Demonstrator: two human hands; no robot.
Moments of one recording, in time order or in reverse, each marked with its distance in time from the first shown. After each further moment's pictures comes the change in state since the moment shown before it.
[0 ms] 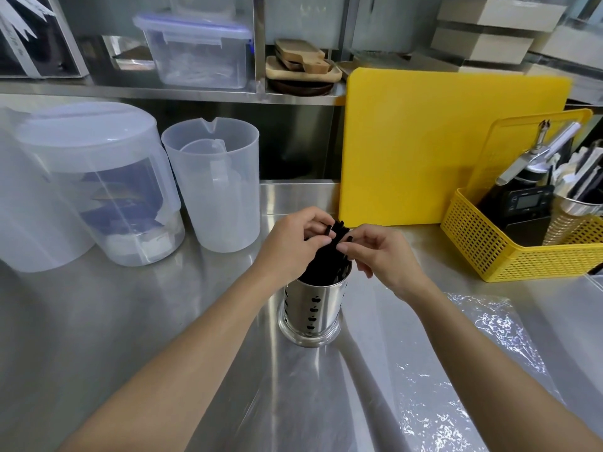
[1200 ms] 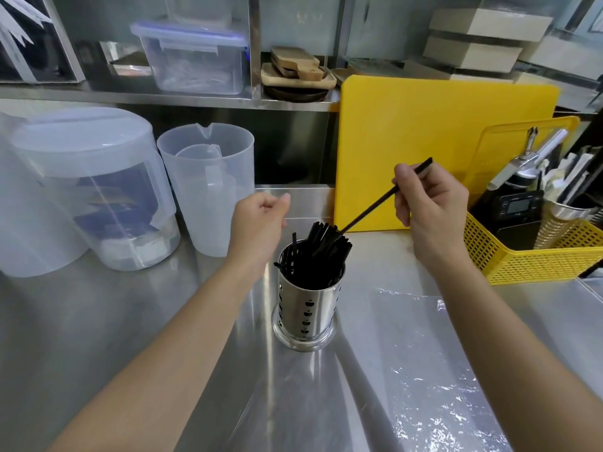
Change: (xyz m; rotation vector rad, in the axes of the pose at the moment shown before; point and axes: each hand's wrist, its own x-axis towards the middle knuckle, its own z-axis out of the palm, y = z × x) left_hand 0.010 0.007 -0.021 -0.196 0.424 -0.237; right_hand 0.008 -0.056 -0.034 0.122 0.419 -0.436
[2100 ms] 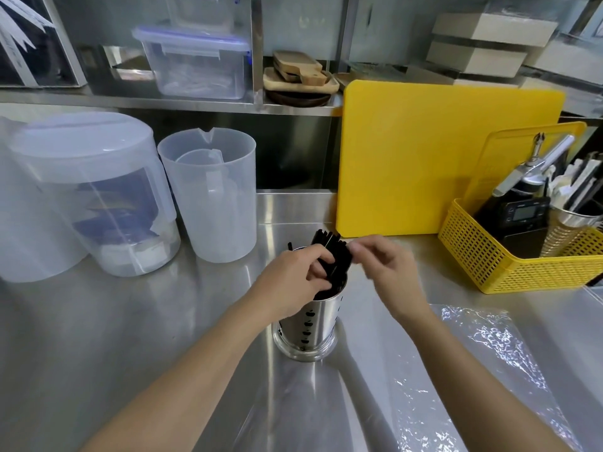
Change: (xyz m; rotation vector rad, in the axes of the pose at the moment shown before) left_hand -0.021 -0.039 0.017 0.423 -0.546 0.253; right_hand -0.052 0.054 0.015 -0.101 -0.203 0.275
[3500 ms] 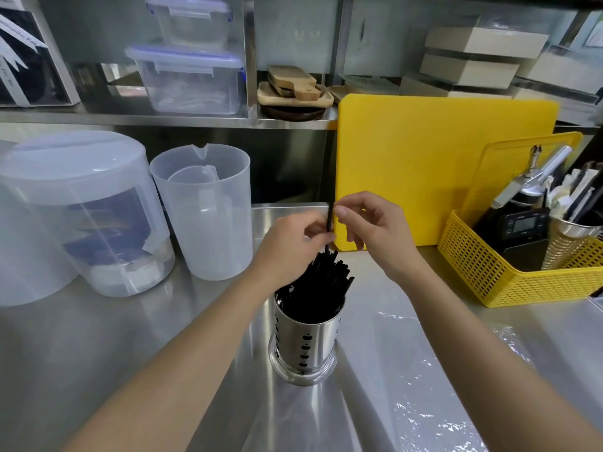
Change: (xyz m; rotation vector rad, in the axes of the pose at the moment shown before) left_hand 0.048 0.030 -0.029 -0.076 0.203 0.122; right_hand 0.063 -0.045 0.001 0.018 -0.113 -0.095
